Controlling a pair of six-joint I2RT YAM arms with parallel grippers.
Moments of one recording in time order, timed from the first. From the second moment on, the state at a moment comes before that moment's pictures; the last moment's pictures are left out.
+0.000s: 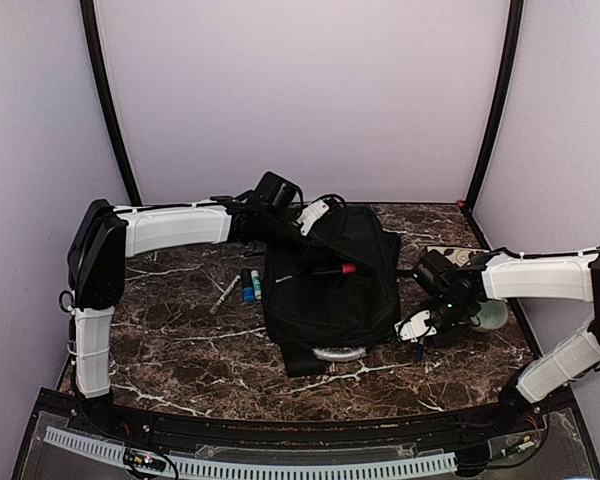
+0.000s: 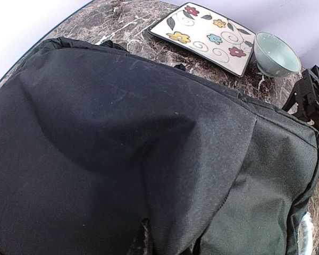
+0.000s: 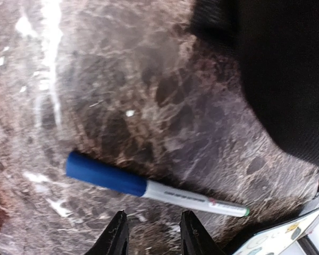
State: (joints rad) left arm -0.77 2.08 1.70 -0.34 0.33 0.14; right arm 0.63 1.40 0.75 -0.75 0.12 -1.12
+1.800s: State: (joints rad) left arm -0.78 2.07 1.69 -0.34 0.33 0.17; right arm 0.71 1.49 0.76 -0.75 0.14 -0.94
